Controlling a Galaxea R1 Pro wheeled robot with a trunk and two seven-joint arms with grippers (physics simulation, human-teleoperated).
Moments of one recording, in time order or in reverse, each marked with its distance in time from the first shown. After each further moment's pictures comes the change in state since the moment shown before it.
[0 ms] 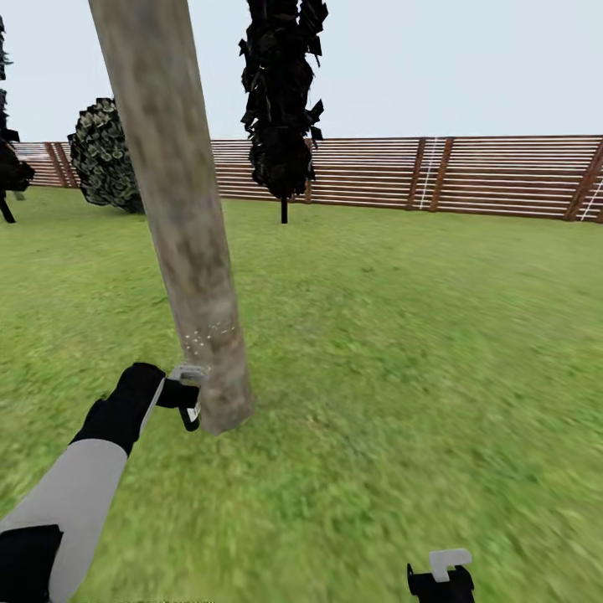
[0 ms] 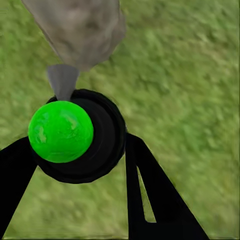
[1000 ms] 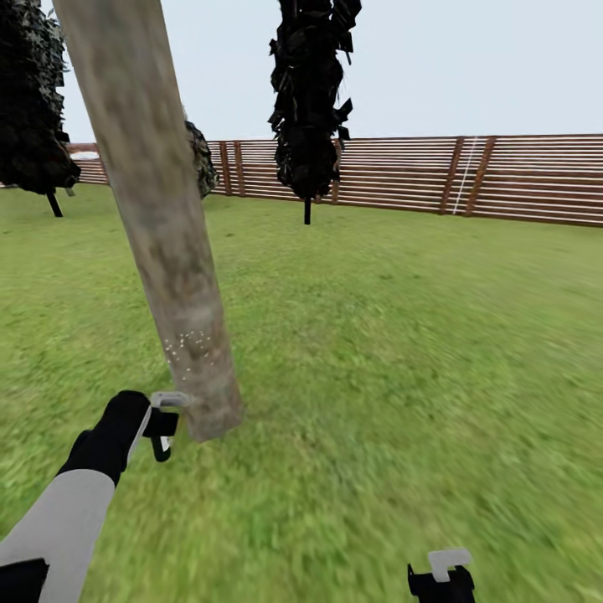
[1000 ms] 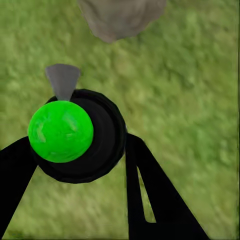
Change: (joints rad) left arm 0.107 0.016 0.087 -0.002 0.009 -0.008 0.171; right arm 0.000 -0.001 0.000 0.000 0.000 0.000 0.000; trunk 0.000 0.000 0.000
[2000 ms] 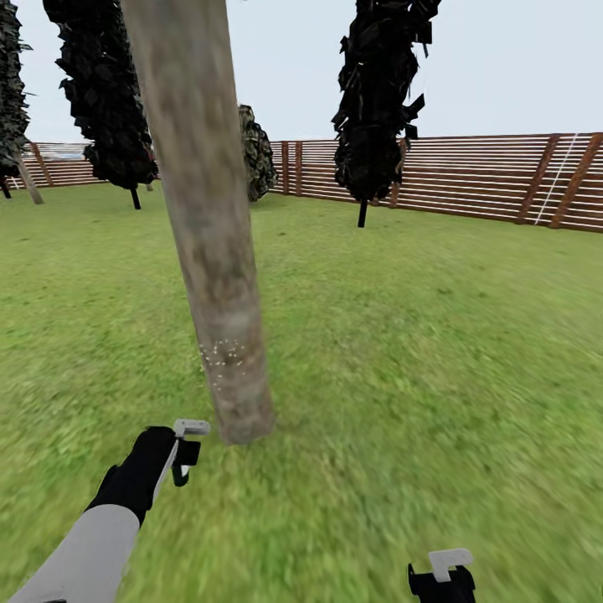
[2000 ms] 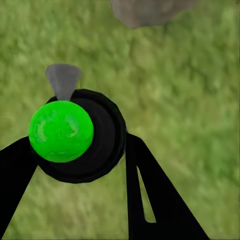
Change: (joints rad) left arm 0.115 -0.113 0.006 0.030 0.001 -0.143 0.123; right arm -0.001 -0.002 -0.001 0.000 0.000 0.000 0.000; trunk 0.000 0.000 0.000
